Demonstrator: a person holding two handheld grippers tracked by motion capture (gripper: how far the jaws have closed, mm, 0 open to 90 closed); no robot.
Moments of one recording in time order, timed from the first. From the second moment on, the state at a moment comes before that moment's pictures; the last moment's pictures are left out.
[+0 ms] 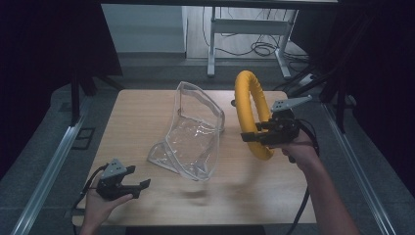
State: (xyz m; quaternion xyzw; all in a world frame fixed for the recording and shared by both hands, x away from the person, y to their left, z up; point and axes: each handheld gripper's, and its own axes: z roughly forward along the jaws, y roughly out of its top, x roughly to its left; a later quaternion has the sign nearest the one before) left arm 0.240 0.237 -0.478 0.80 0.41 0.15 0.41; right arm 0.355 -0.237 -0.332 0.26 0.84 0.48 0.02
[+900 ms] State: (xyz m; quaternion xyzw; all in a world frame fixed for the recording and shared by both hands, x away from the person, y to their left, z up) left arm 0.240 0.236 -0.478 0.80 0.41 0.15 0.41; right arm 0.345 -0.222 -0.307 0.24 0.82 0.53 0.02
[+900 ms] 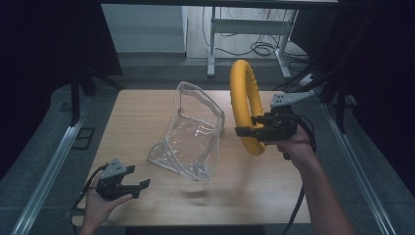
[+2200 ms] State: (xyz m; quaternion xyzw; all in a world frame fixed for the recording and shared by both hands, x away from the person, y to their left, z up) left arm 0.241 0.235 -0.479 0.80 0.41 0.15 0.41; right arm 0.335 -0.156 -0.250 0.16 0.80 0.58 0.02
